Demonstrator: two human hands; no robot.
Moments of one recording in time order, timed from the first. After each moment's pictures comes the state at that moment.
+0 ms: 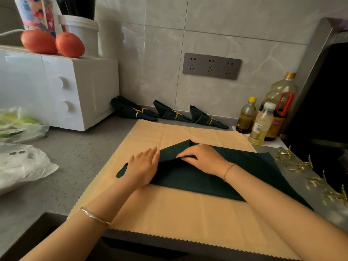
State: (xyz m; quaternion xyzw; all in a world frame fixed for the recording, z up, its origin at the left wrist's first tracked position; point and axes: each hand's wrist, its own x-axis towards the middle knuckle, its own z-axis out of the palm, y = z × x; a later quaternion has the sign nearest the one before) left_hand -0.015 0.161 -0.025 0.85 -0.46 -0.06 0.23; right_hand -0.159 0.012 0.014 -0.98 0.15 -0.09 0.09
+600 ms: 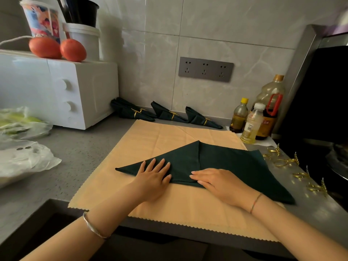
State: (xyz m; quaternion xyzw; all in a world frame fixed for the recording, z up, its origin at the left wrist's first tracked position) left_hand -0.074 0.177 -0.036 0.83 -0.55 -0.07 0.01; right_hand -0.260 0.041 -0.009 -0.99 0.15 -0.02 0.01
